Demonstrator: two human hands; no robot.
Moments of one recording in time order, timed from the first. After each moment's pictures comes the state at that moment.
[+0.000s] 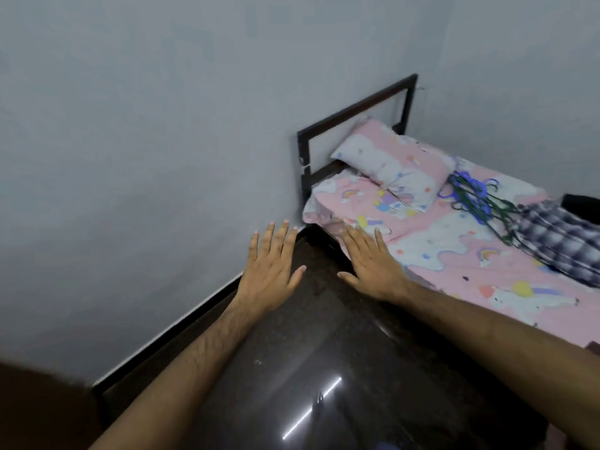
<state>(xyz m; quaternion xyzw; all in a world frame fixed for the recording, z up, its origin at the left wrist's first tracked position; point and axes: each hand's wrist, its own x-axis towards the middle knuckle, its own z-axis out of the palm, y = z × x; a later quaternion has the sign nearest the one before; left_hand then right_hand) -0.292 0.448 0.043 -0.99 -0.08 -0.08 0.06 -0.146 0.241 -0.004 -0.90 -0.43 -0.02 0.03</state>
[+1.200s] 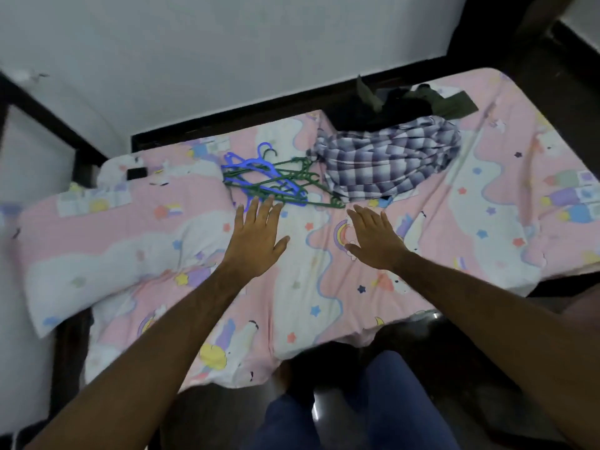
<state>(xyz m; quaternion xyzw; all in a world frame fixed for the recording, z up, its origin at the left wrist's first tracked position) 0.512 0.201 -0.128 -0.88 0.46 0.06 0.03 0.351 -0.043 -0.183 -0.97 0.17 0.13 0.15</state>
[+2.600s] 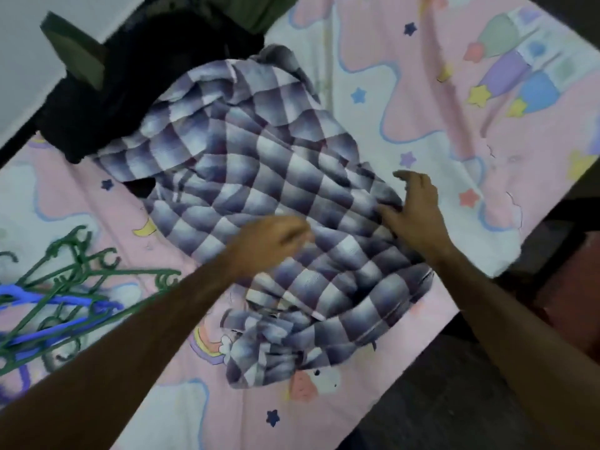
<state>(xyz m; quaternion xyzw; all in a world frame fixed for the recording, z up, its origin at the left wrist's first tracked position) 0.464 -0.310 -0.401 -0.61 0.70 0.36 -0.12 0.192 -0.427 -0.451 -0.73 0.58 -0.10 0.34</state>
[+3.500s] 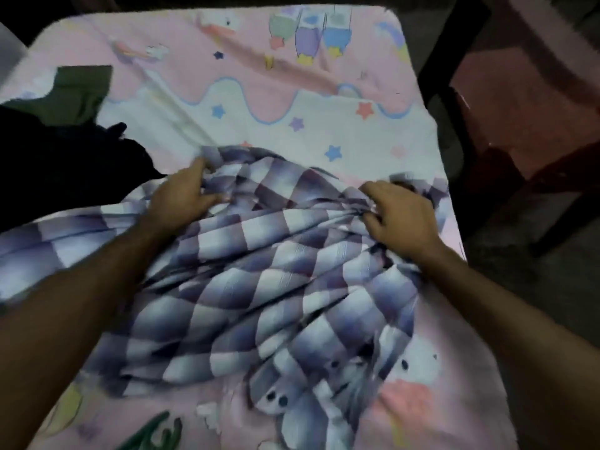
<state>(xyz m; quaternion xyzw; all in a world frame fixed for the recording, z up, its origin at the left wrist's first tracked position) 0.540 -0.471 -0.534 -0.51 0.84 0.15 -0.08 0.208 -0.259 -0.526 -0.67 0.72 -0.18 0.00</state>
